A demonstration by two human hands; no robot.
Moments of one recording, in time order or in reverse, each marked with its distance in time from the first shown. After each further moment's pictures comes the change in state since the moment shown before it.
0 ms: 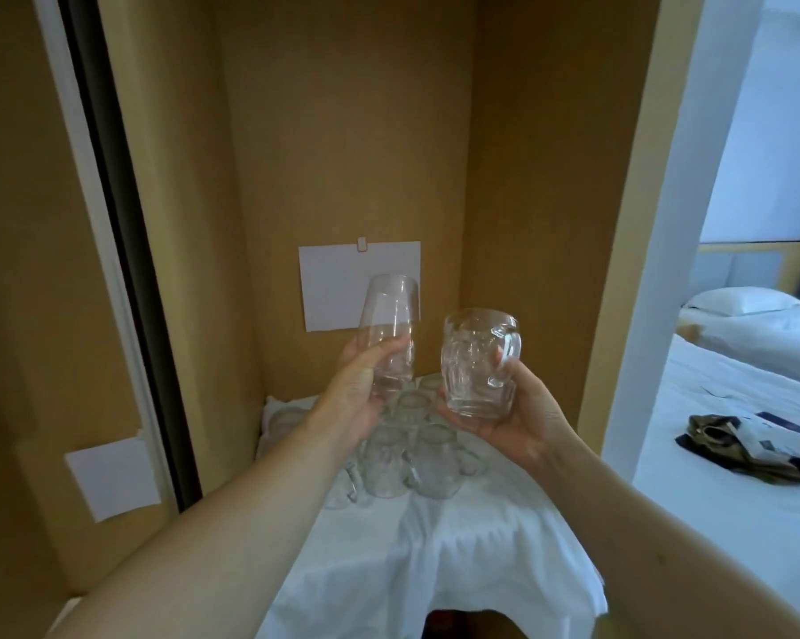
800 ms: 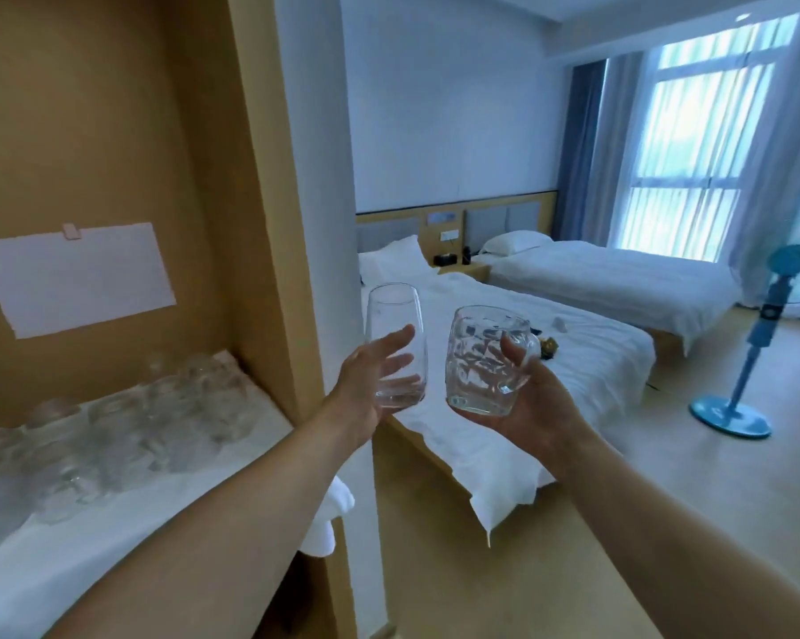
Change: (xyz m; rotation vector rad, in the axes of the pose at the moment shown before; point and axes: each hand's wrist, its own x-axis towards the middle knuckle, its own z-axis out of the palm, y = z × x) left_hand -0.148 -0.209 0.301 0.299 -0.452 -0.300; right_hand -0.330 -0.184 -0.198 -0.149 0.196 -0.249
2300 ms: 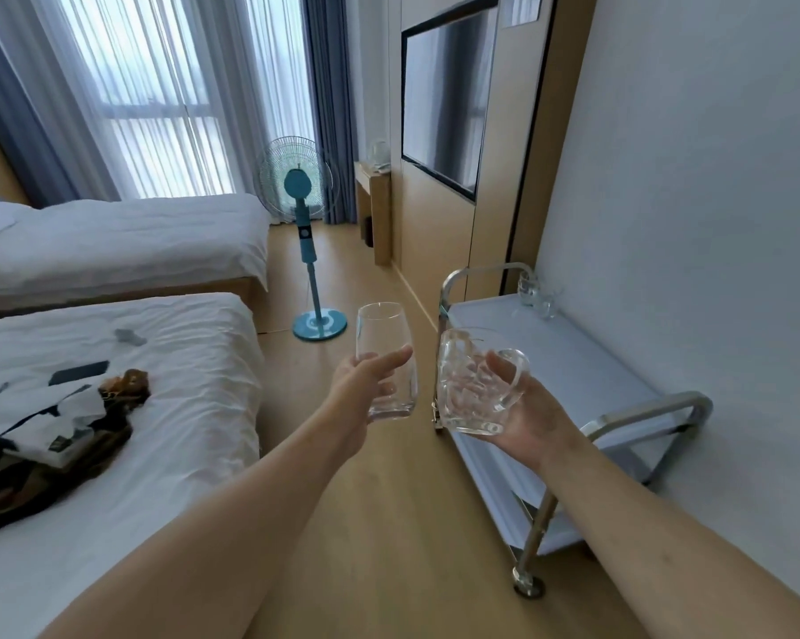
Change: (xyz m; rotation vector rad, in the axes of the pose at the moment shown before) left_hand 0.335 -0.191 0.465 0.288 -0.970 -0.370; right_hand -0.083 -0.169 -0.358 0.094 0.916 -0.617
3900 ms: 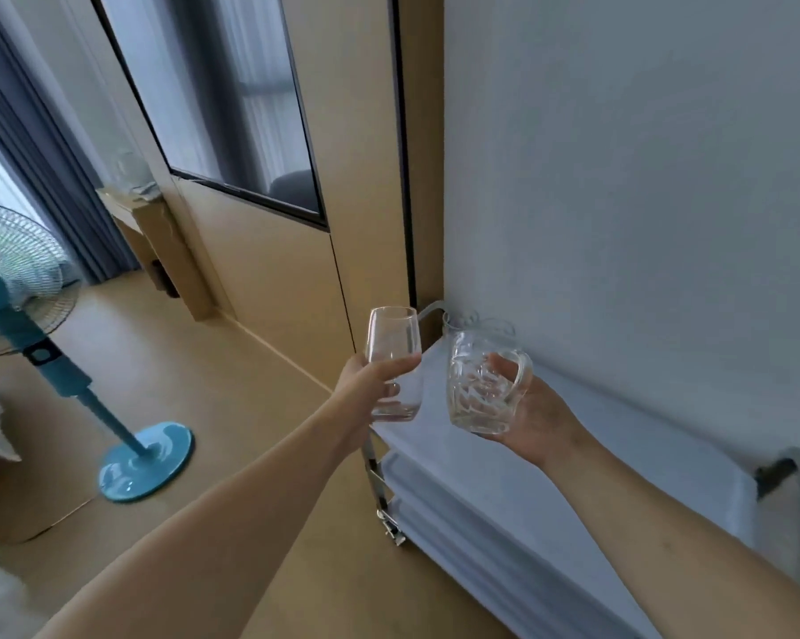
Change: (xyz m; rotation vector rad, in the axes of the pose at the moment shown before) left_hand 0.610 0.099 0.179 0.295 -0.552 -0.153; right_hand 0.414 -0.193 -0.276 0.037 0.580 -0.263
